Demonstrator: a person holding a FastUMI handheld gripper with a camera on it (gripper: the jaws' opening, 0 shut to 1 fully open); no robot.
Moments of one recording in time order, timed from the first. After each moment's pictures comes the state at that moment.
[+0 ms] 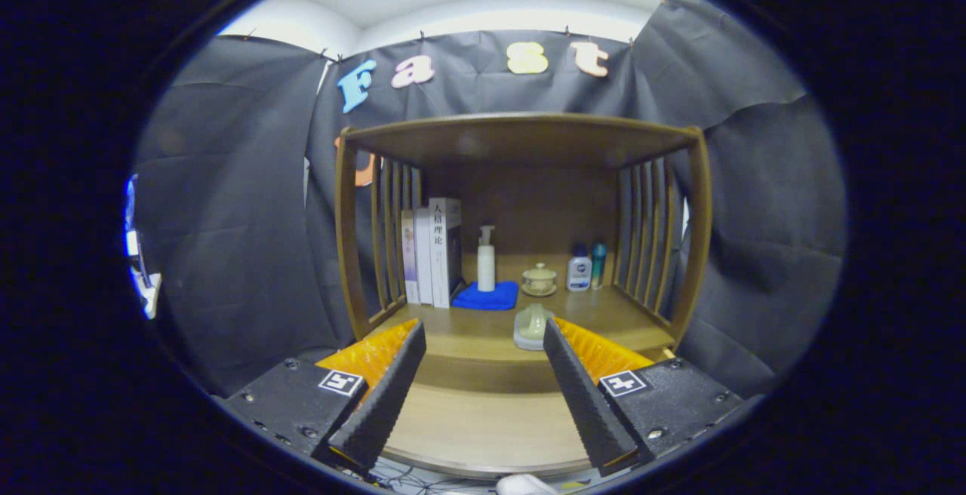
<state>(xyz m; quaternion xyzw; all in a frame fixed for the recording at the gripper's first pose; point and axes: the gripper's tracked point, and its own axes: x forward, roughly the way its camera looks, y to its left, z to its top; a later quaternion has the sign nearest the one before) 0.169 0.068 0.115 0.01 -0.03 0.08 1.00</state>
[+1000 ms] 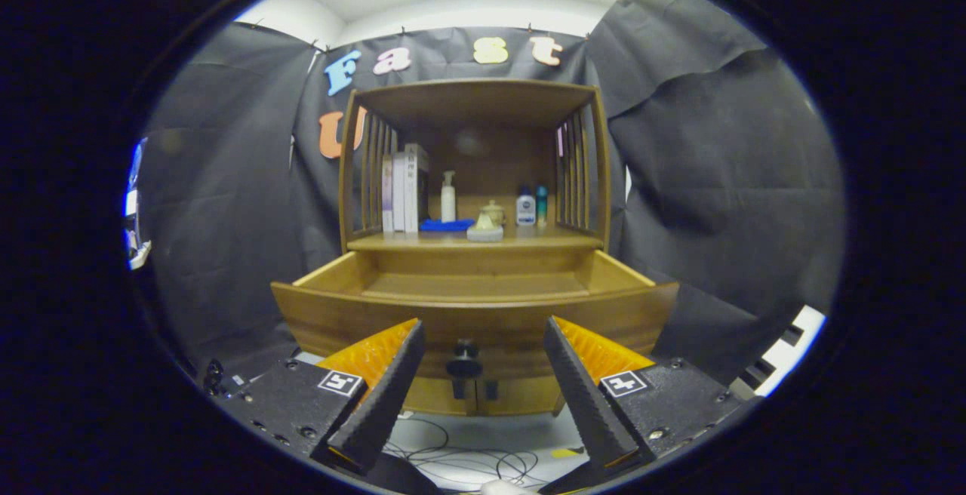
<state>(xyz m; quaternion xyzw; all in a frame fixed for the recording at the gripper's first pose) 0.058 0.009 -0.087 0.03 0.02 0.02 1.00</state>
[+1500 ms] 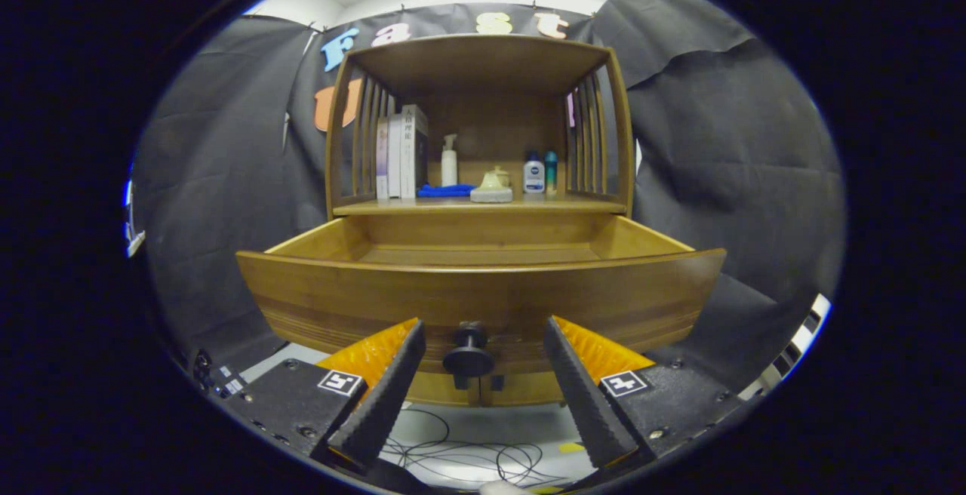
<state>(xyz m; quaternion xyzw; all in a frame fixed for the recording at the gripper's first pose) 0.127 0.025 -0.121 0.02 0.05 0.02 1.00</state>
